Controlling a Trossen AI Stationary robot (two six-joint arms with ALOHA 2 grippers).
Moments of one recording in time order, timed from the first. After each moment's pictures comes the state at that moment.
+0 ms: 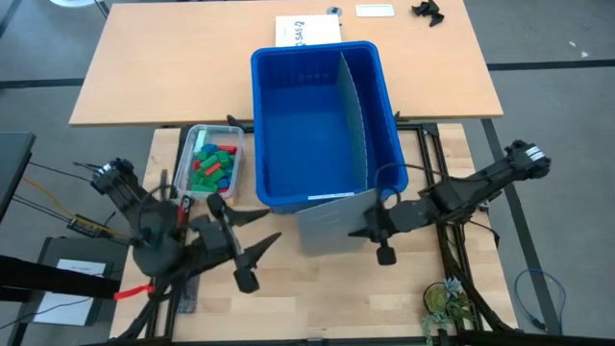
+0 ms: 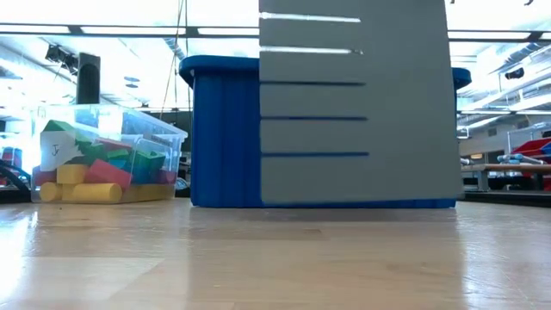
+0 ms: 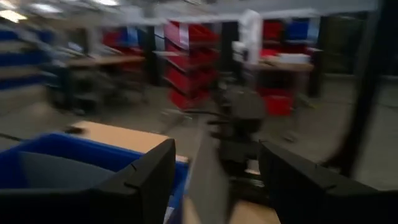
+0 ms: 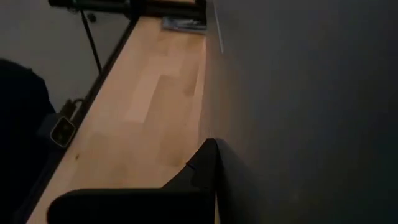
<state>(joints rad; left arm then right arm) -0.74 1.45 1.59 -0.02 -1.15 0.05 0.42 1.21 1.06 -0.44 0.27 0.13</state>
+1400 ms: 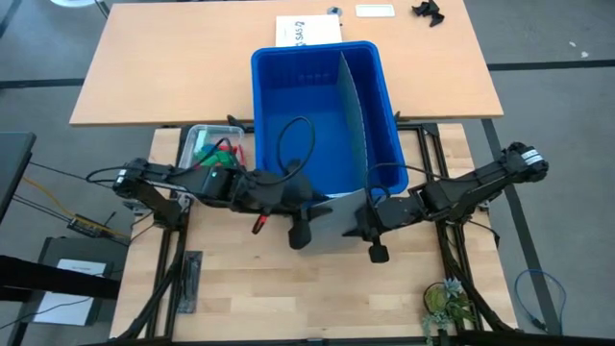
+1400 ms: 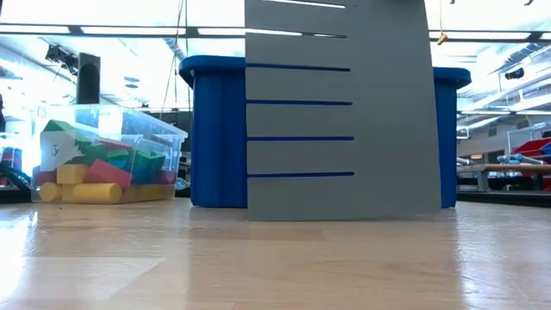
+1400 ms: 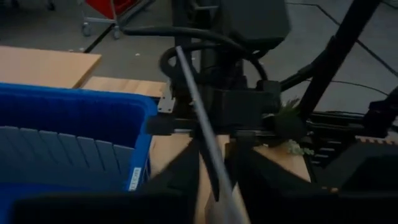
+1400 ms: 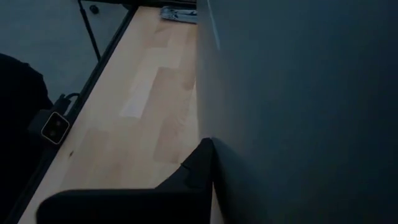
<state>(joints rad) -0.22 1.64 1.80 -0.54 -0.30 -0.18 0.35 1.26 1.06 -0.41 0.19 0.10</state>
